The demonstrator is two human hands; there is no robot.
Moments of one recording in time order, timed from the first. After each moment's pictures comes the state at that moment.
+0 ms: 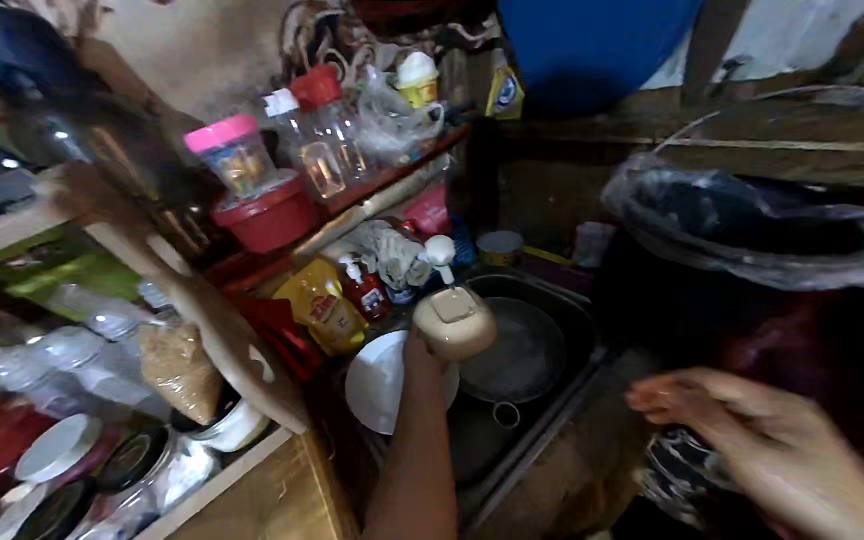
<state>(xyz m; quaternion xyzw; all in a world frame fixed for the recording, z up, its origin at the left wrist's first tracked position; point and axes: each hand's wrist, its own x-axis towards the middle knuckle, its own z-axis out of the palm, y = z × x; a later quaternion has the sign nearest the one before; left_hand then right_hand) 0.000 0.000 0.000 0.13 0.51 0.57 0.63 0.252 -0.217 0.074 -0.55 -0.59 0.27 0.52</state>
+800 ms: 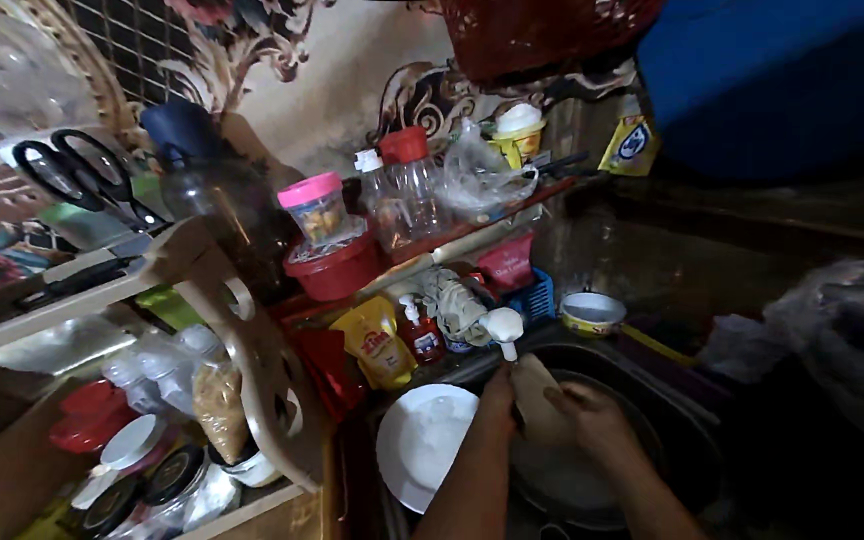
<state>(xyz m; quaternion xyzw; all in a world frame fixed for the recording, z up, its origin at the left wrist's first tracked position) 0.046 0.057 -0.005 0.29 0.57 0.44 0.62 0.180 0.004 0.017 -0.55 -0.53 0.45 0.48</state>
